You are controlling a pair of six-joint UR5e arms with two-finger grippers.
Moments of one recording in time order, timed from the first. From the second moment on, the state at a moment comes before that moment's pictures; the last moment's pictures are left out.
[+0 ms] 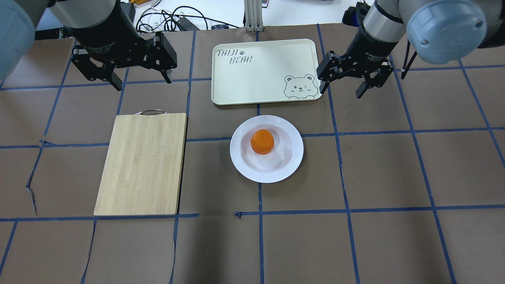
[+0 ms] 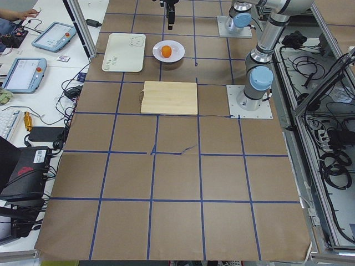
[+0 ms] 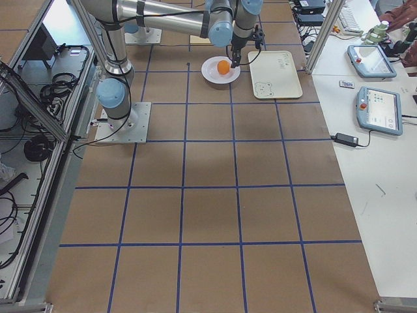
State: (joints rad) left arm -1.67 -1.55 -1.47 -1.64 1.59 -0.22; right arm 1.53 -1.38 1.61 -1.67 -1.28 -0.03
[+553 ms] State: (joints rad) left arm -1.66 -1.53 -1.54 -1.46 1.59 -0.16; right arm 1.53 -1.37 1.90 -1.99 -1.07 -0.03
